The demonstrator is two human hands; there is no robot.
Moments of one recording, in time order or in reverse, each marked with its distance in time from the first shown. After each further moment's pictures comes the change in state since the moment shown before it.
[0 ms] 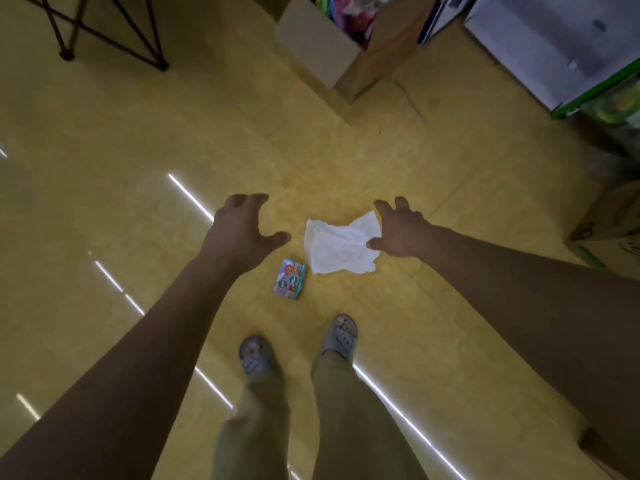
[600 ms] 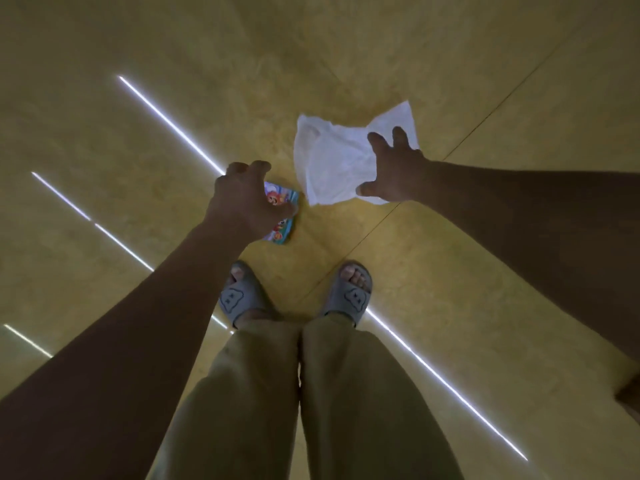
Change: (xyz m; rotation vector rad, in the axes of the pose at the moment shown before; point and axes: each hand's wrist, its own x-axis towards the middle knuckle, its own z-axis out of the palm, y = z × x) left_hand 0.124 -0.144 0.278 -0.005 -0.217 -0.126; right_hand 0.239 -0.001 0.218 0.002 -0.070 0.011
